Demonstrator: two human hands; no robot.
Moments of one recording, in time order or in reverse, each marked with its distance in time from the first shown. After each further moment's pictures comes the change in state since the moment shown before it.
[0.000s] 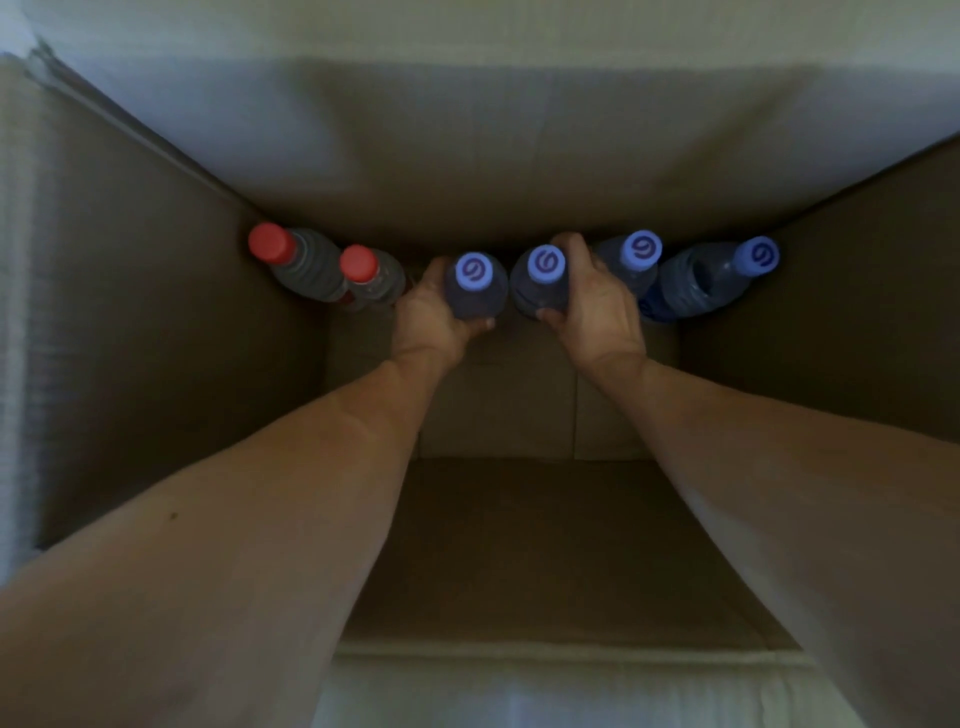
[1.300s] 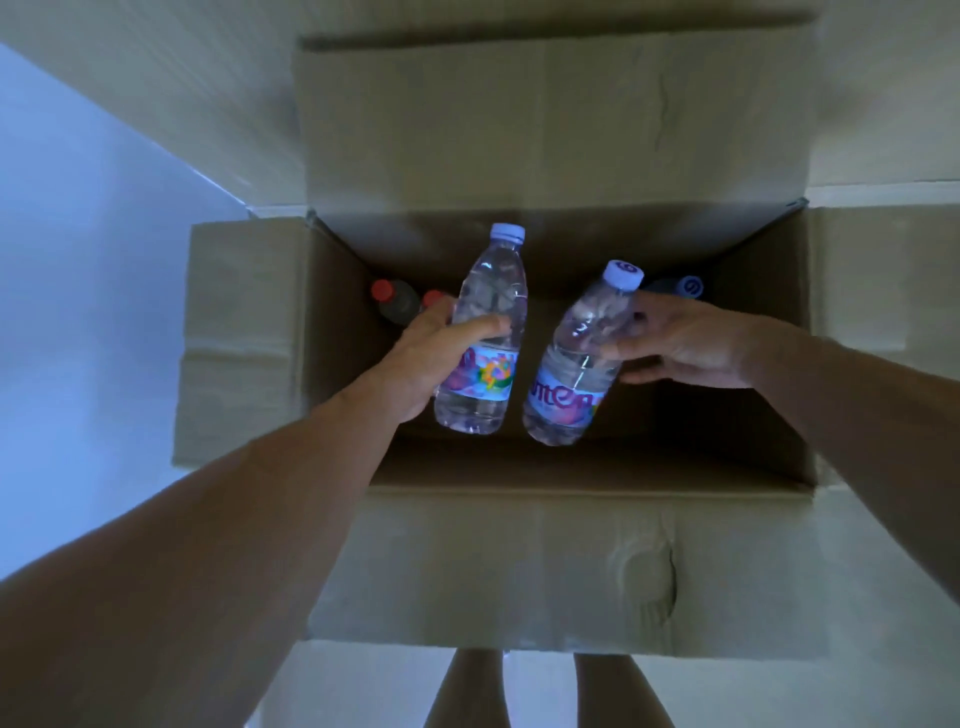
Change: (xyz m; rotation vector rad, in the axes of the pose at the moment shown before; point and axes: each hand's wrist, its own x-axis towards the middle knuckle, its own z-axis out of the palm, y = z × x) left_hand -0.136 0.110 -0.145 -0.407 -0.361 -0.225; right_hand -0.089 -0.036 -0.169 0.835 -0.702 0.300
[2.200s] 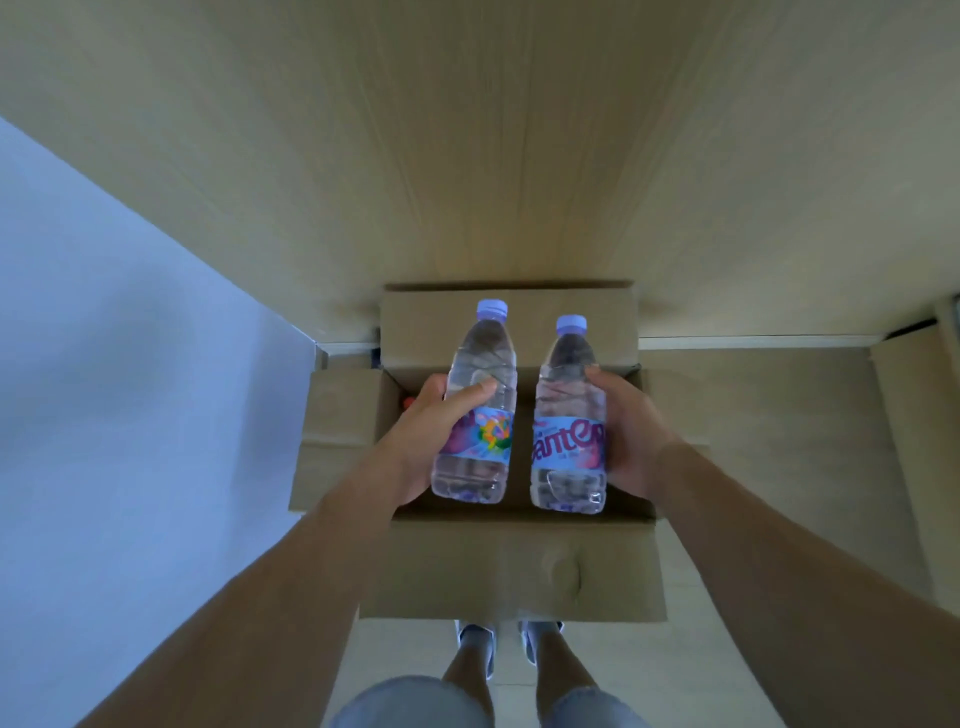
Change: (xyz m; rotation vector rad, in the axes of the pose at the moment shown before) left_hand -0.223 0.171 0.017 -0.306 -0.068 0.026; right_hand -0.214 -0.132 0.089 0.704 0.085 -0.113
